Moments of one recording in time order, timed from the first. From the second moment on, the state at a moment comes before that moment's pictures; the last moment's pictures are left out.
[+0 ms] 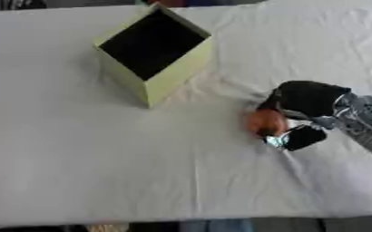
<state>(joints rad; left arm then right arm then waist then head) -0.20 0.41 0.23 -1.98 -0.26 -0.14 0.51 -0.62 -0.71 0.60 -1.59 0.88 -0.18 0.46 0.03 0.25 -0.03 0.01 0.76</state>
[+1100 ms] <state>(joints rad) -0.20 0.41 0.22 -1.98 -0.26 -0.14 0.50 -0.83 -0.70 0.58 -1.70 0.63 -0.01 0.45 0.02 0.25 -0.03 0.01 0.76</state>
